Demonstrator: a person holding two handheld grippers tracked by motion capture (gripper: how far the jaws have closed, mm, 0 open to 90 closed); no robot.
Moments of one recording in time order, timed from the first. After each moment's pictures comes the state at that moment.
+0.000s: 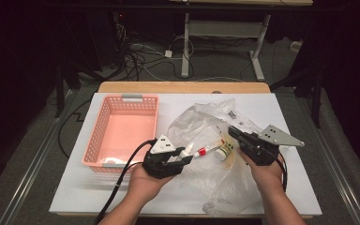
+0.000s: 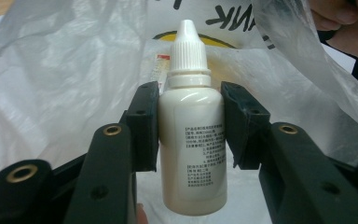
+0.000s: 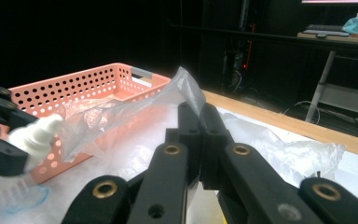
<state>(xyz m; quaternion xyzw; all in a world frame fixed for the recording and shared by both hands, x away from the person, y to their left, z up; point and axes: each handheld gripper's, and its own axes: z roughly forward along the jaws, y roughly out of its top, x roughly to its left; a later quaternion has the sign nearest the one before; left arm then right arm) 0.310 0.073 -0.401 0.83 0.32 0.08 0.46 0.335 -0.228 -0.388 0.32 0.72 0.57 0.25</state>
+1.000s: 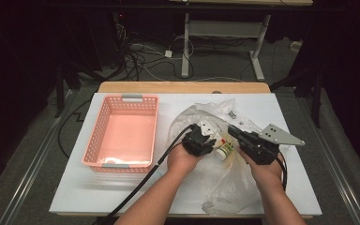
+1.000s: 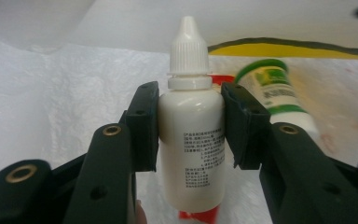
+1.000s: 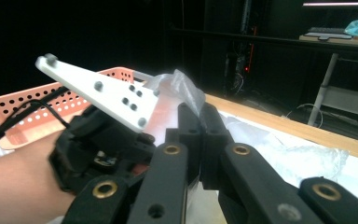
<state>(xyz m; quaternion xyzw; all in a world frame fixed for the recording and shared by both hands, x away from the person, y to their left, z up) 0.401 -0.023 -0.454 0.85 0.33 0.15 0.38 0.337 -0.227 -0.387 0.32 0.71 0.58 0.25</state>
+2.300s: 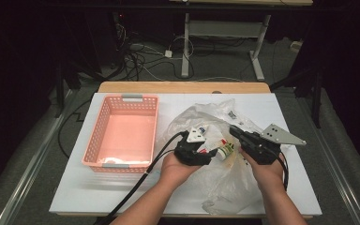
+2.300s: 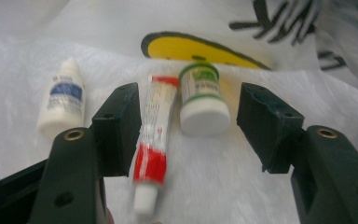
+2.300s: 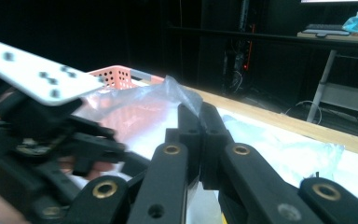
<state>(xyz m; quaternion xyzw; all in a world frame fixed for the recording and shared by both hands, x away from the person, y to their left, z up) 0.356 0.012 -0.443 0.83 0.32 0.08 0.45 0.338 -0.231 -0.389 0.32 0.71 0.57 0.24</state>
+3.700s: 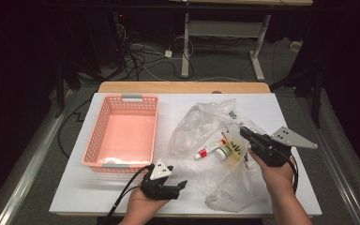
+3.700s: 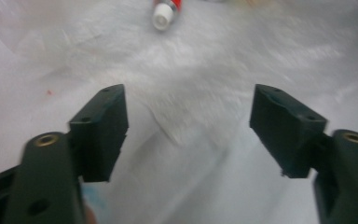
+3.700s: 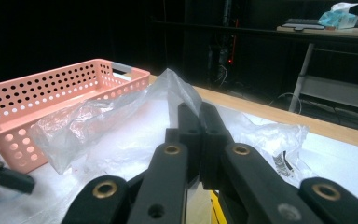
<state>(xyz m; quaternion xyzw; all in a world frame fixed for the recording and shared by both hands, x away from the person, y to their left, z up) 0.290 0.084 -0.485 0.82 0.37 0.09 0.43 0.333 -0.255 -0.391 0.34 0.71 0.56 0.26</state>
